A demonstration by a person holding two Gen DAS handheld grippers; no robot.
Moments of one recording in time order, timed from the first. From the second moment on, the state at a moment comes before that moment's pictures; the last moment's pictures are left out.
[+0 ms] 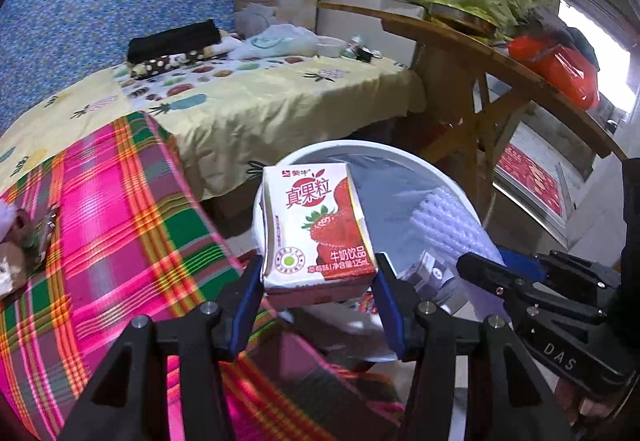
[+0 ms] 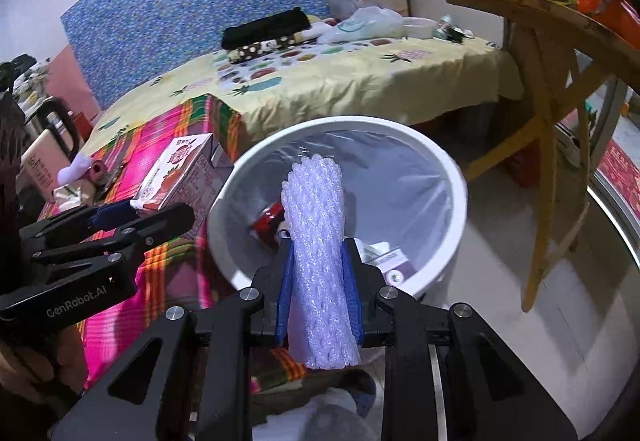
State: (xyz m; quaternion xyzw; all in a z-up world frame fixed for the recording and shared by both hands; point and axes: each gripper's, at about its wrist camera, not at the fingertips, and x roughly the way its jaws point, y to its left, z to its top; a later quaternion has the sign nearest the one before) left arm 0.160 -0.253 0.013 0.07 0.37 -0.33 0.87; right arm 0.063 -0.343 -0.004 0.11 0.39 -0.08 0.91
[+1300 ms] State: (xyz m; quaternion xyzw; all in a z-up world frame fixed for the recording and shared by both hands) left arm 0.165 -0.233 0.014 0.06 0.37 -0.29 0.88; right arm 0.056 -0.346 0.011 0.10 0.37 -0.10 0.92
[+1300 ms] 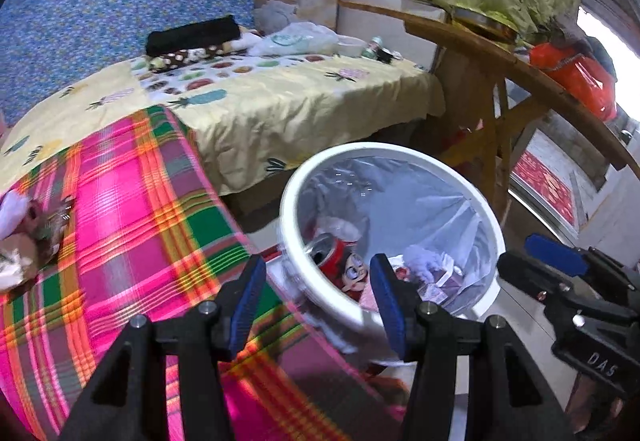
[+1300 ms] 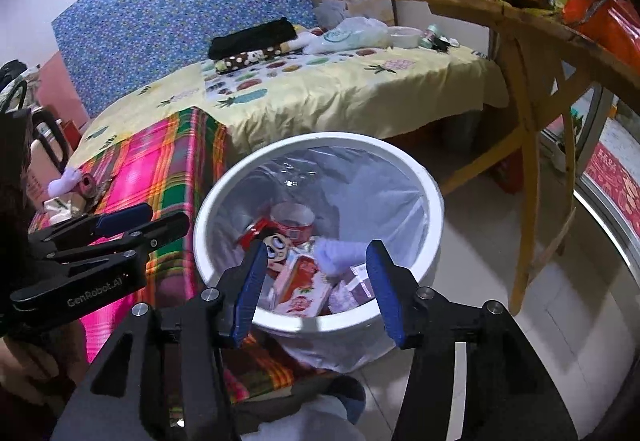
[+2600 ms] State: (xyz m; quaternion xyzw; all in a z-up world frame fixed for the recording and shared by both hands) left arm 0.116 -0.029 -0.012 -0.02 0.38 -0.10 0.92; right arm 0.069 -0.200 0.005 0.03 0.39 0.06 0.92
